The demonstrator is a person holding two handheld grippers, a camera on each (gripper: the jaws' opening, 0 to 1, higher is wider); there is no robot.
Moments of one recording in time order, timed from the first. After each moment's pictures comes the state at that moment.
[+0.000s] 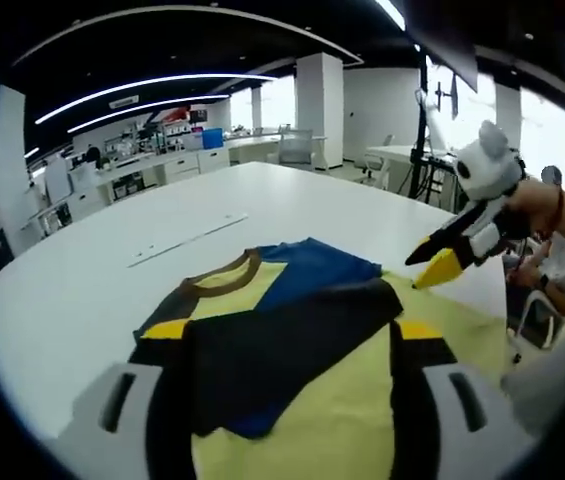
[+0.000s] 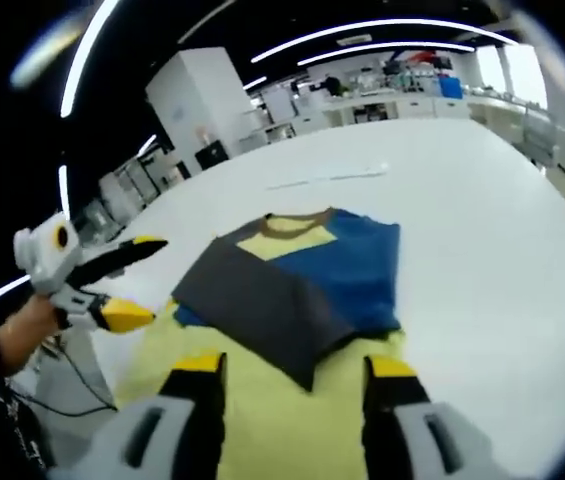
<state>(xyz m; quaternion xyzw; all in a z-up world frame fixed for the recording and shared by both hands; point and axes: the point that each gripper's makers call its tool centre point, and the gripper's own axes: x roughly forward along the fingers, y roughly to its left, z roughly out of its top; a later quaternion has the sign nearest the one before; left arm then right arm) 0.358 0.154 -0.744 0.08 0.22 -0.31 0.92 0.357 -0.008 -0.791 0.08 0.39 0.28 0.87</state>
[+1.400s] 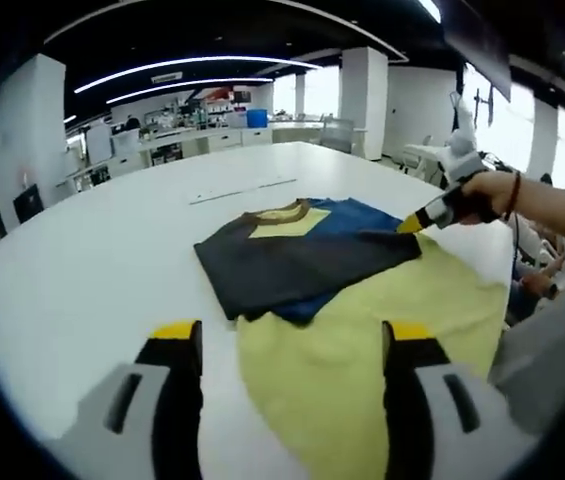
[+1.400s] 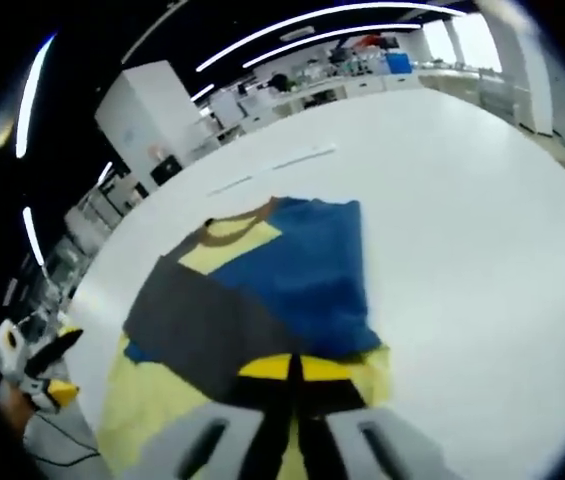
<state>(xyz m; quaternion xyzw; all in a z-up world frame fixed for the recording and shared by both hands) 0.293 0.252 -0.775 0.03 0.25 -0.22 0.94 0.392 -0.008 -0.836 0.12 0.42 0.21 0.88</state>
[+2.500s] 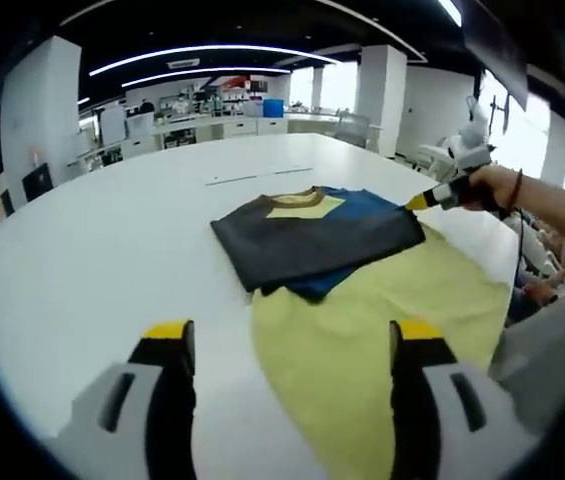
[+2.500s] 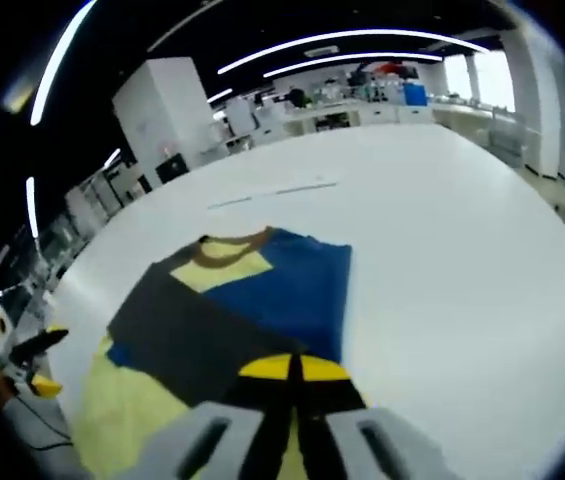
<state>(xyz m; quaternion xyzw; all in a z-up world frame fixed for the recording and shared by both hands) 0.280 0.262 -0.783 0.03 0.28 -0.20 0.94 0.424 -0.026 -0.825 0.06 0.38 0.20 0.90</state>
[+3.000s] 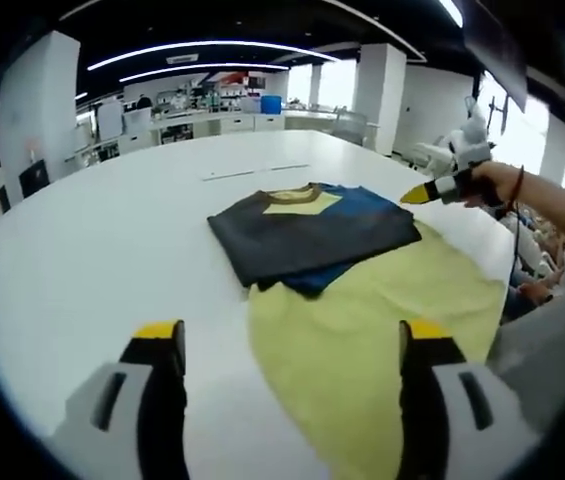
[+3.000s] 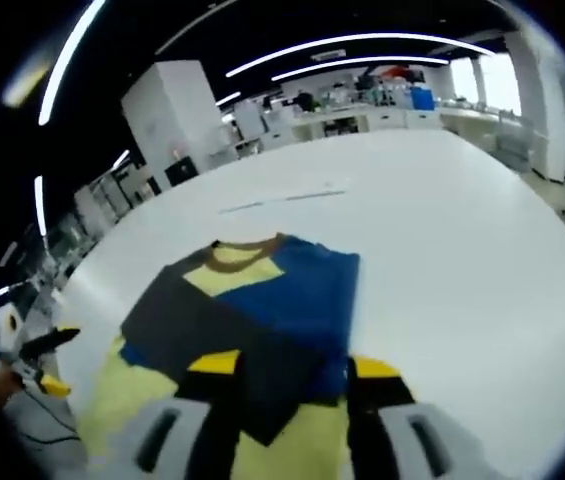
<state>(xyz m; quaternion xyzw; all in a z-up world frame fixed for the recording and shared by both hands) 0.277 0.260 -0.783 0.03 0.29 -0.21 0.93 0.407 -0.013 -0.804 0.07 0.37 0.25 0.89</state>
